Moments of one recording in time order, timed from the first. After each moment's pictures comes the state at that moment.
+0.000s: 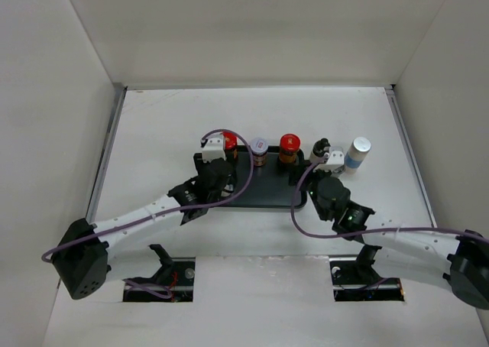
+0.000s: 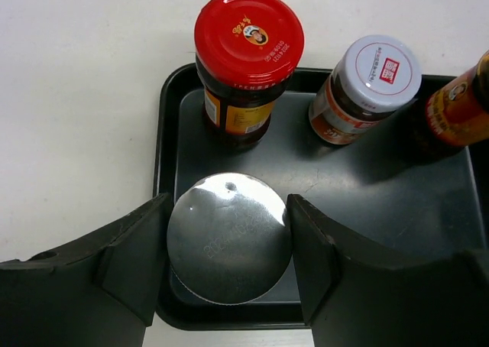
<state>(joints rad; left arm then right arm) -0.85 1.15 0.68 -0.06 -0.70 -0.49 0.91 0.99 0.44 0.42 0.68 0.41</state>
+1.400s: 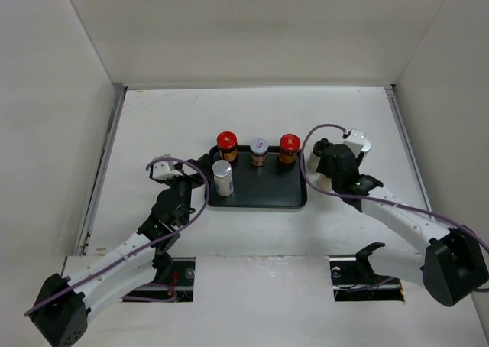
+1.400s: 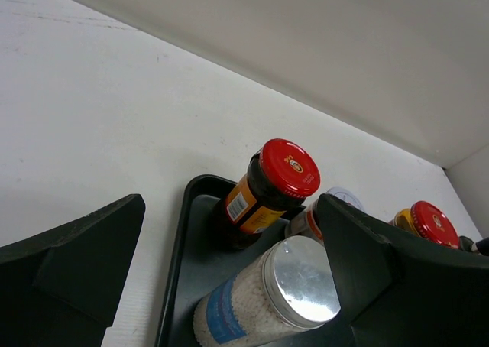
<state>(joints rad) -0.69 0.68 0.22 0.54 -0.71 -0.46 0.47 1.14 0.65 -0.14 0.62 0.49</state>
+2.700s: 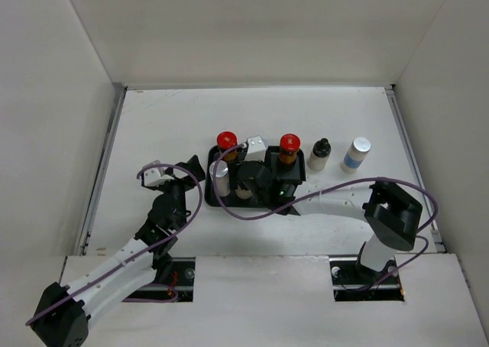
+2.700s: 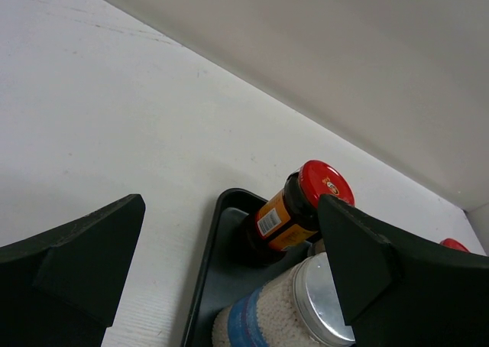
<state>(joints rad) -0.65 0.61 0.16 0.55 -0.80 -0.49 1.08 1.67 1.03 0.13 0.64 0.45</state>
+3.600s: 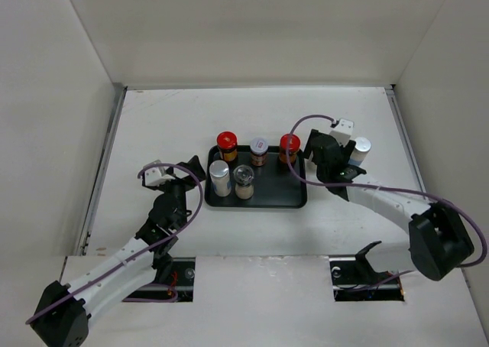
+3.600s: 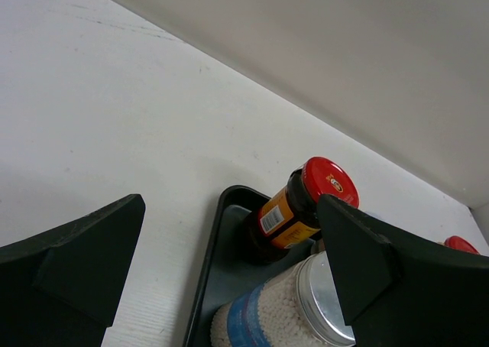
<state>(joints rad) -0.66 0.62 0.16 0.55 -0.80 -0.49 0.55 1.30 0.75 0.03 0.75 0.49</state>
